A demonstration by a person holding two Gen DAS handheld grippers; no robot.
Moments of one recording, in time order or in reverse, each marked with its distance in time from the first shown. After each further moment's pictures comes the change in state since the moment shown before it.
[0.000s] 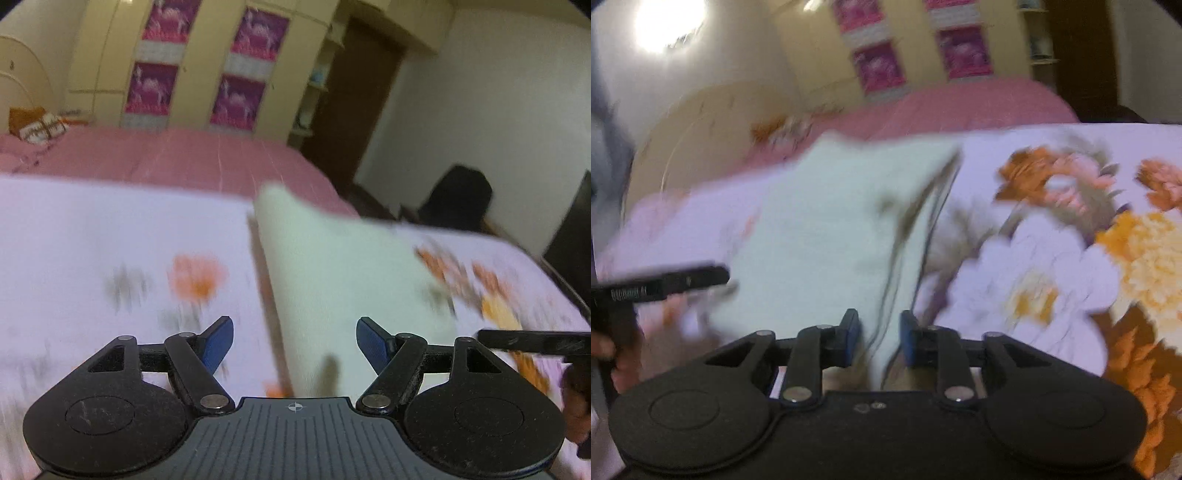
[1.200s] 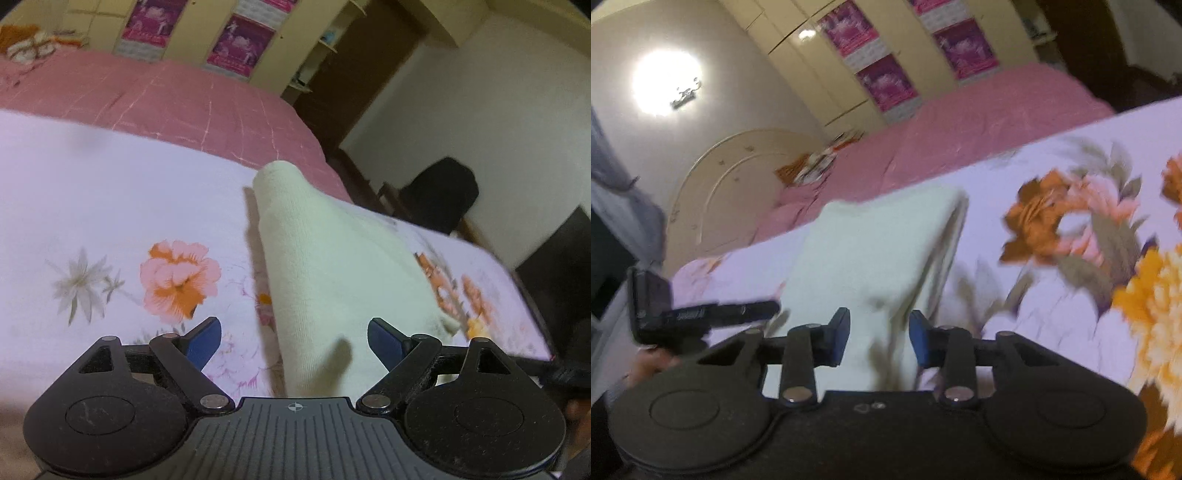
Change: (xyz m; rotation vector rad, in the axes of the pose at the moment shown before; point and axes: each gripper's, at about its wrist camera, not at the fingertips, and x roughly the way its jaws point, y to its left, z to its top) left arm 0.052 0.033 0.011 -0.192 0.195 -0.144; right arm 0.015 -0.036 0.043 0.122 0.037 0.191
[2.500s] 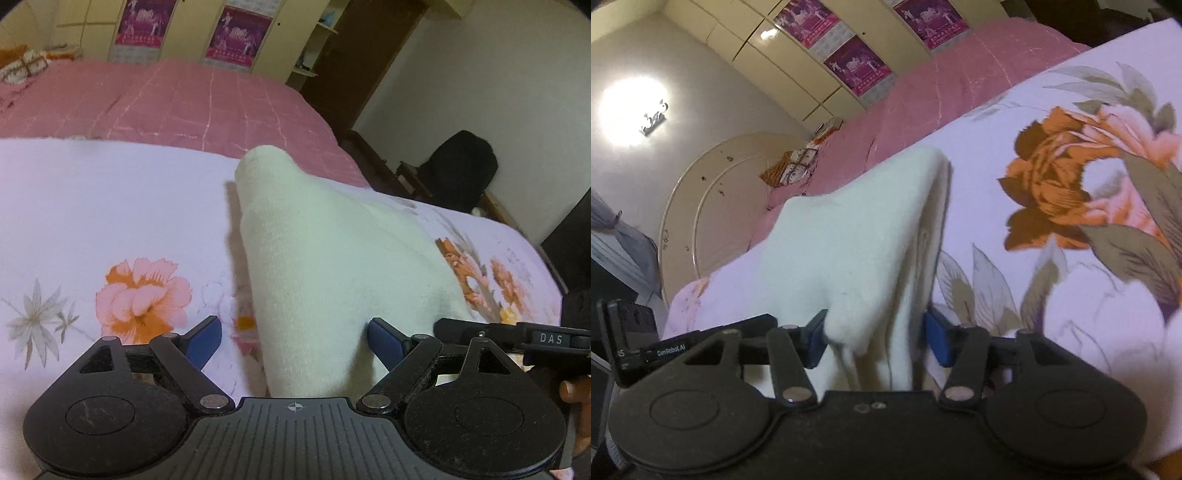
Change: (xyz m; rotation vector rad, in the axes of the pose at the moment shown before) left arm 0.047 -0.027 0.013 0.103 0.047 0.102; right arm 0.076 -0.030 0.016 0.160 0.035 0.009
